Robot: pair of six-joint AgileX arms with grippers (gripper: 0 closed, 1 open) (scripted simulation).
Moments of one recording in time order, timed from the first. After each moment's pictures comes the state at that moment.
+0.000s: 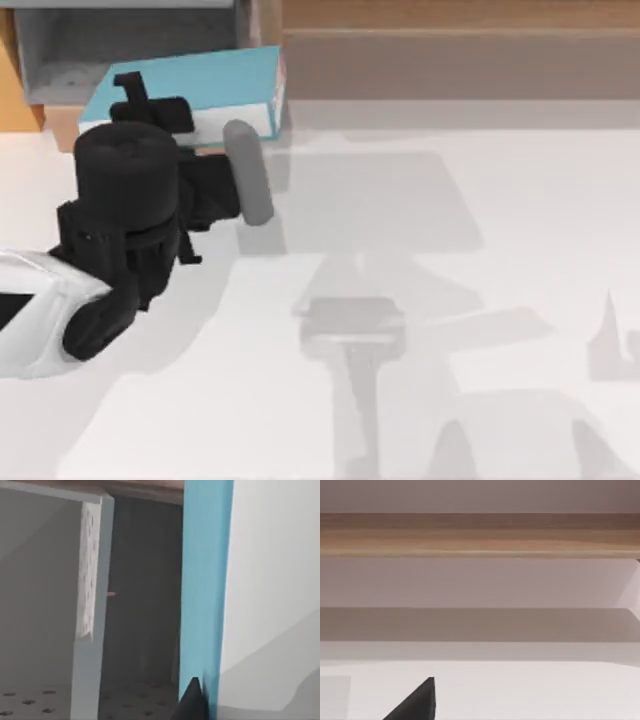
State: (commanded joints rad) left arm -0.52 1.60 0.63 0.69 -0.44 1.32; right arm 0.00 0.00 0.00 0.00 0.00 0.00
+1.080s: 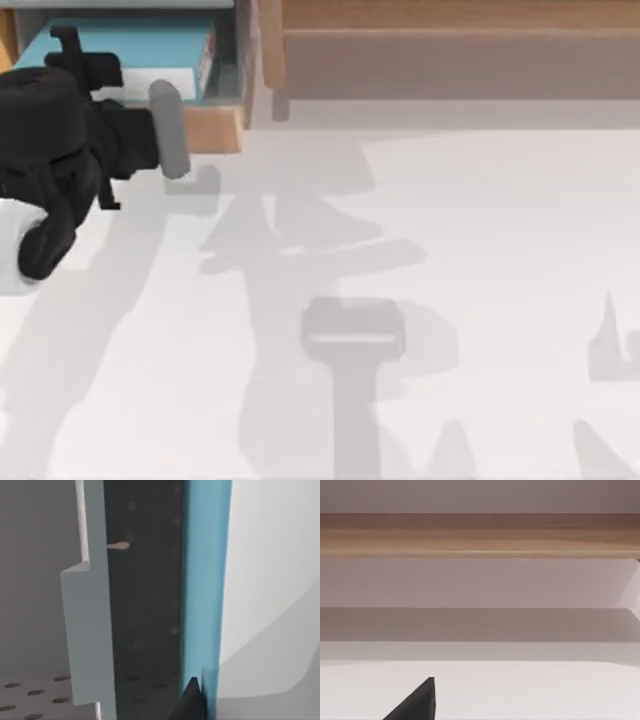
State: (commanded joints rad) left arm -0.23 1.79 0.76 0.77 -0.17 1.53; right arm 0.00 0.00 0.00 0.00 0.00 0.00
